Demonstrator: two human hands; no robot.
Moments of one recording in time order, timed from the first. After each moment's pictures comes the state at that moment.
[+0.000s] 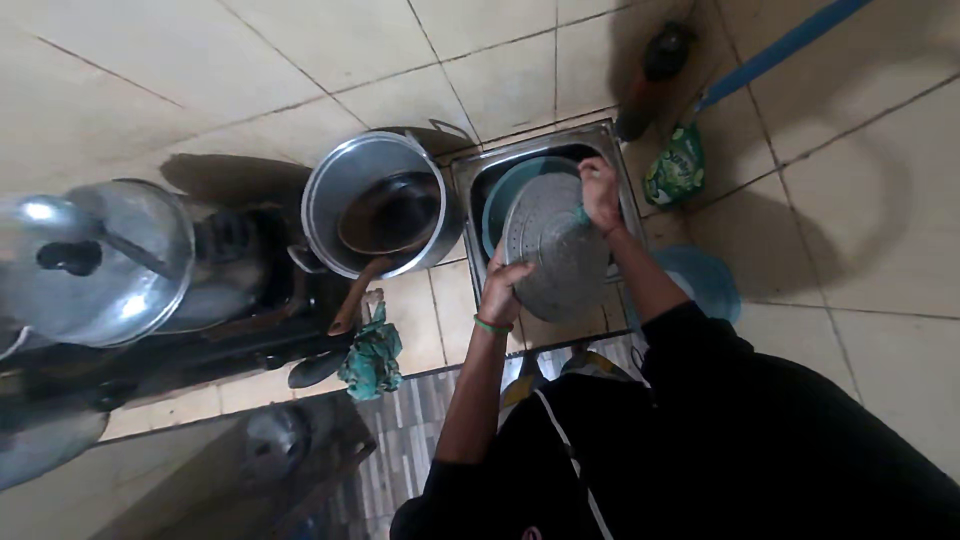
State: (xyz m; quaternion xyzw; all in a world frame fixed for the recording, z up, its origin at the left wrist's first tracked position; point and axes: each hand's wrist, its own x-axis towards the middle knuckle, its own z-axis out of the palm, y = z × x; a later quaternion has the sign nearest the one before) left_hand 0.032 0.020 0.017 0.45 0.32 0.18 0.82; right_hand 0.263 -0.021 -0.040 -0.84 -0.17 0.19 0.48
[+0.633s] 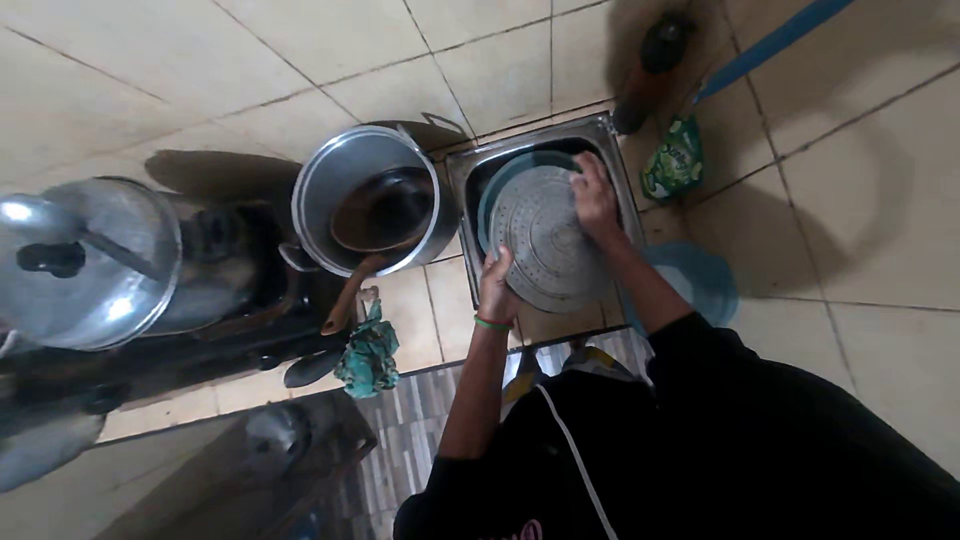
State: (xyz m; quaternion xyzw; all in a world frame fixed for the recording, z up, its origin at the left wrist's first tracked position) left_hand 0.035 0.014 0.001 0.38 0.34 0.23 0.83; right_hand 0.248 -0.043 -0.065 -0.82 -0.36 0.07 0.43
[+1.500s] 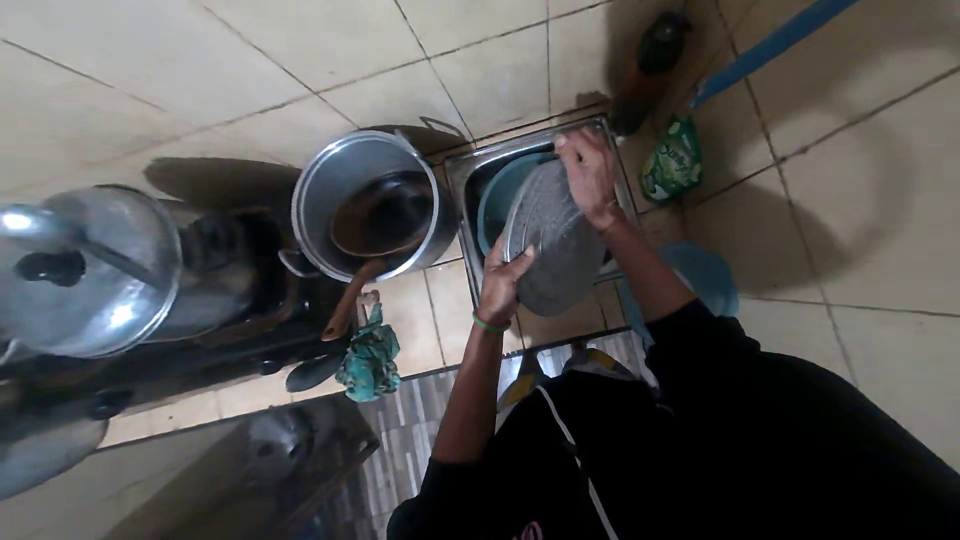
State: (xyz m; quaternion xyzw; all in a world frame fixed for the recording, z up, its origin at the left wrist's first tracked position) left_hand 0.045 0.019 0.032 0.54 0.32 0.18 0.76; right_hand 0.264 -0.011 -0.008 -0.78 -0.35 -0.02 0.51
